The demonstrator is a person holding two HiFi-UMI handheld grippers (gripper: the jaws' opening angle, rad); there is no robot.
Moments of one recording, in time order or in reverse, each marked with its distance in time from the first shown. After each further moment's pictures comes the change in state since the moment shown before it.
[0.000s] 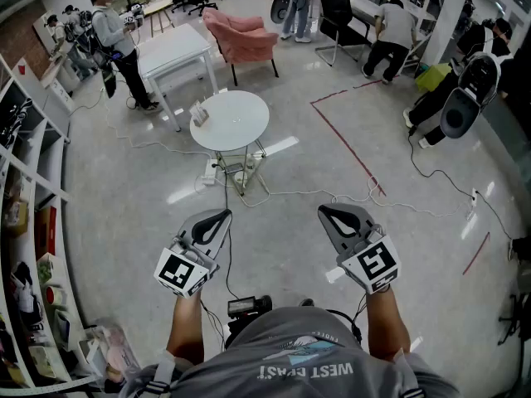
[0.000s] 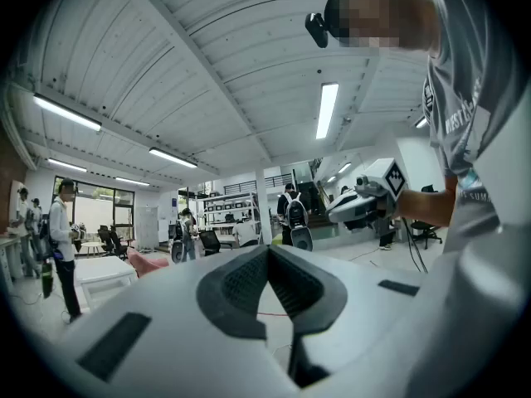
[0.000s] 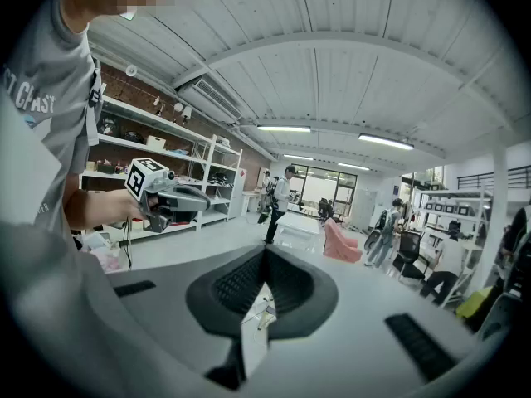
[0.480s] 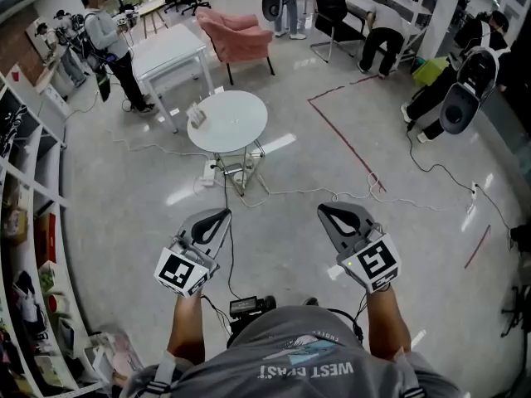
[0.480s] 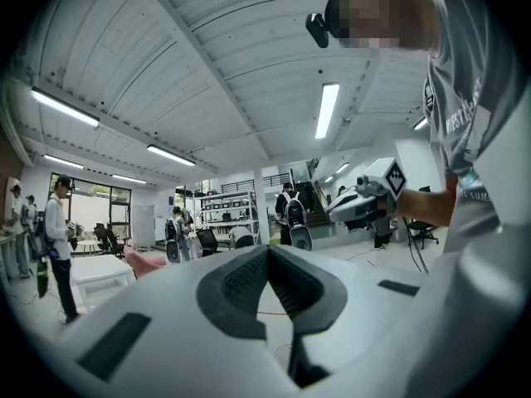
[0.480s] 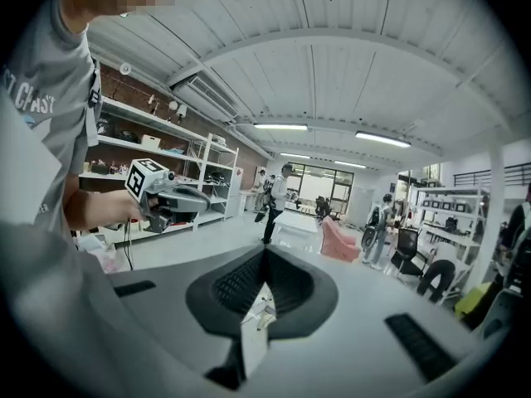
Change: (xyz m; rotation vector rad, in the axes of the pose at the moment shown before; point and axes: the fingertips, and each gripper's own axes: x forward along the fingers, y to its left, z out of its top) left arm 0.008 0.014 -0.006 -0.006 0.007 -0.018; right arm 0.012 -0.006 -0.002 0.008 0.007 -0.012
